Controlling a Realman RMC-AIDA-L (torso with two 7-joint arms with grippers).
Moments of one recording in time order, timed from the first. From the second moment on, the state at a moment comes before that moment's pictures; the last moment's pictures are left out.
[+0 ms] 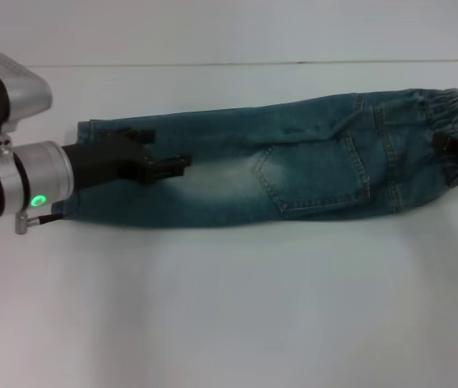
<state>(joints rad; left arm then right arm) -0.45 -2.18 1.10 0.88 1.87 0.98 -1.65 0.47 2.02 -0.63 -0.55 -1.87 -1.04 1.81</state>
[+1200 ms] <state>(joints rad) -0.56 -2.18 1.76 0.44 0.64 0.64 -0.70 0.43 2.02 -0.50 -0.87 -1.88 -1.63 2.00</state>
